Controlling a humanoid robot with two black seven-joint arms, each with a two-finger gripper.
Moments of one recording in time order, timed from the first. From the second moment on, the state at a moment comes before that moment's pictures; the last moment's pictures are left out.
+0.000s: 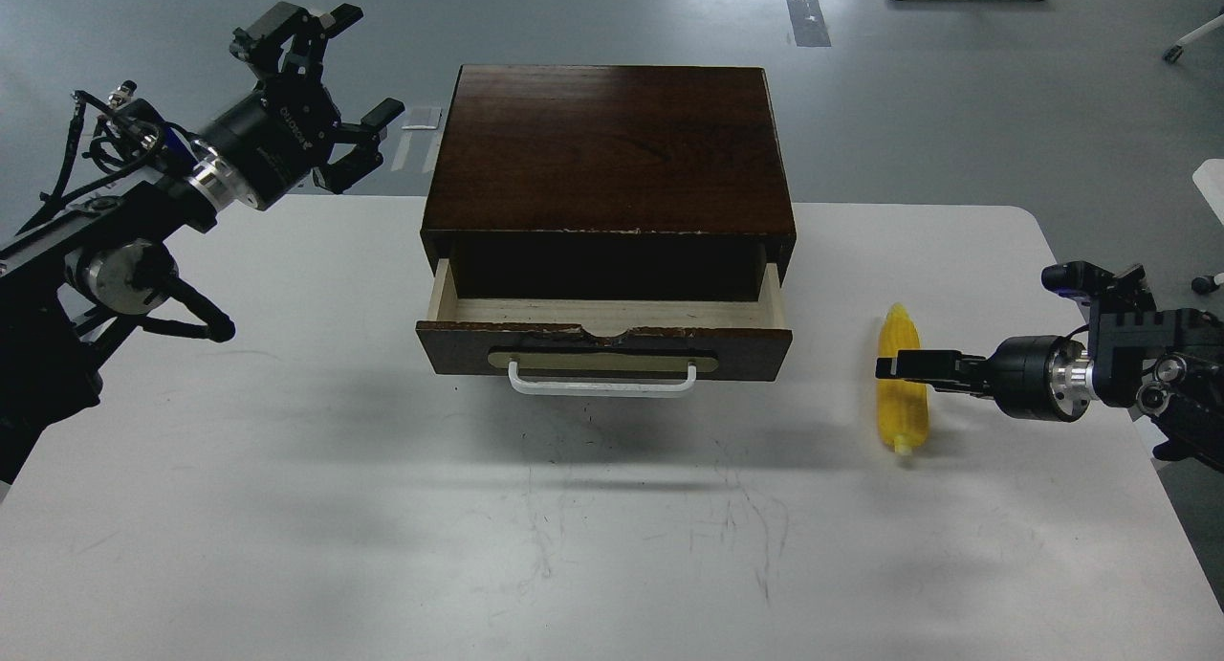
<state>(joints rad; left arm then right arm) -0.93 0.55 -0.46 -0.81 0.19 -0.49 -0.41 0.81 -0.72 0.23 0.92 -1.30 0.49 0.33</state>
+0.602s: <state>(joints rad) -0.93 0.56 -0.46 -0.81 0.19 -0.49 -0.41 0.81 -0.65 0.18 0.85 -1.30 0.49 0.33</state>
